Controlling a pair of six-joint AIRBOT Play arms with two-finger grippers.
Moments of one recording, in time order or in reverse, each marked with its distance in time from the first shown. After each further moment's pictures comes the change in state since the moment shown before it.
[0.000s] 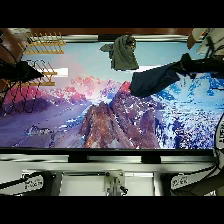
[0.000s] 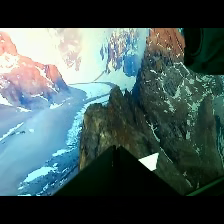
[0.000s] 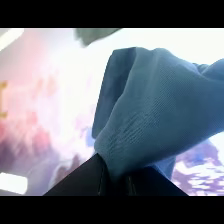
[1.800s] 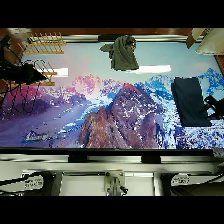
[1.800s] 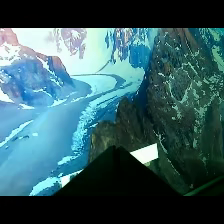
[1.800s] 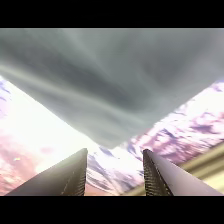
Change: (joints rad) left arm -0.005 -0.060 -0.002 0.008 0.002 0.017; right arm -0.244 0.103 -0.229 -0.692 0.370 0.414
